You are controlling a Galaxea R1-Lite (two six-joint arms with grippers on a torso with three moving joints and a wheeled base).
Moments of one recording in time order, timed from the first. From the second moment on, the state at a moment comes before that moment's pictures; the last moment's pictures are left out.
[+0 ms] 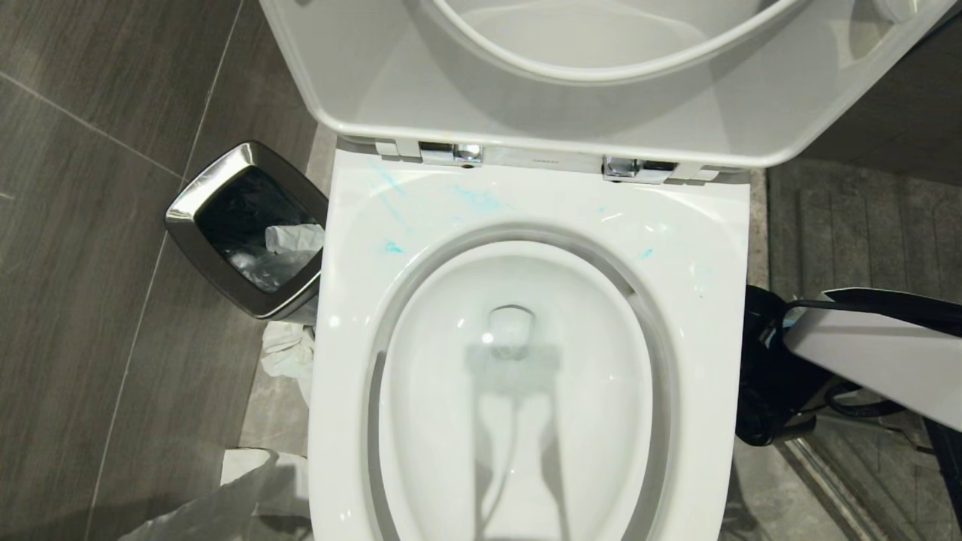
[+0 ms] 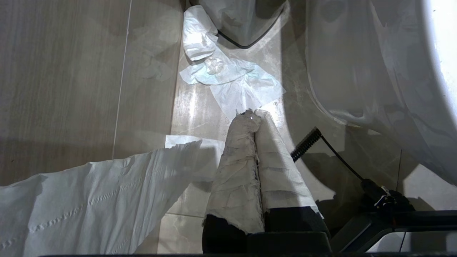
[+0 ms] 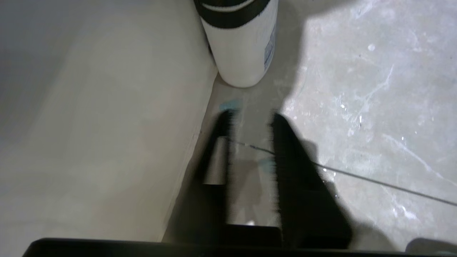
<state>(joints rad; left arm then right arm) 0.01 0.00 0.00 -0.01 -0.01 0.01 0.18 2.38 -1.01 -1.52 -0.02 0.00</state>
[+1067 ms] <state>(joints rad) 0.01 0.00 0.00 -0.01 -0.01 0.01 0.19 2.51 -1.33 -1.52 -0.03 -0.06</state>
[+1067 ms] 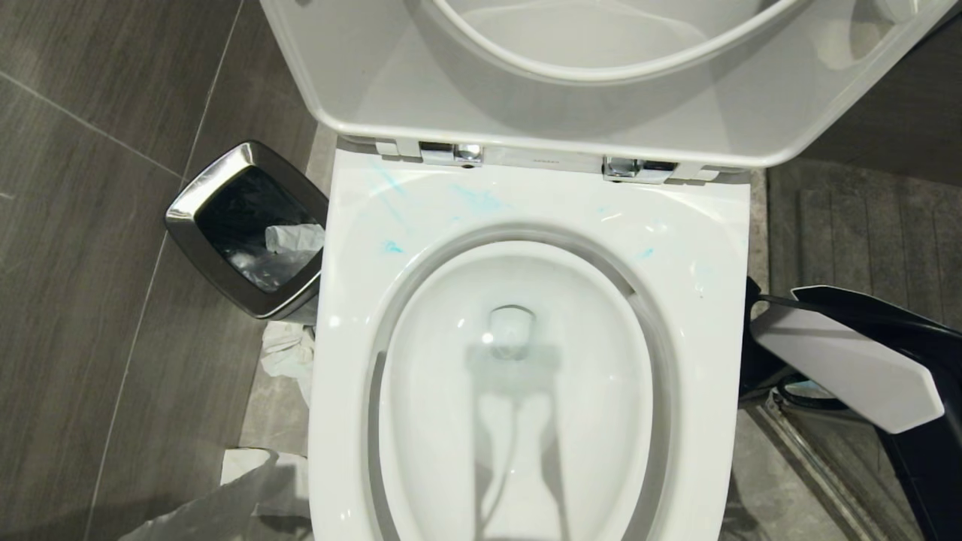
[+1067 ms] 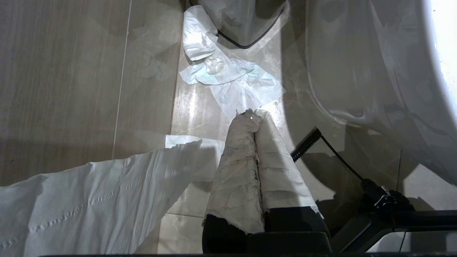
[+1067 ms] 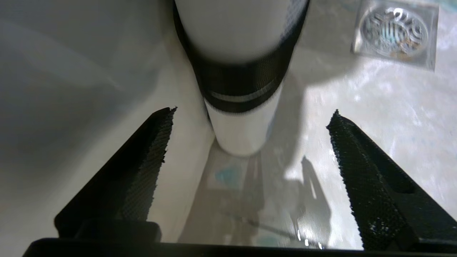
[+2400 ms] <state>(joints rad) 0.01 0.00 0.00 -0.01 -0.01 0.01 0.17 2.59 -1.50 -1.52 -0.09 -0.21</state>
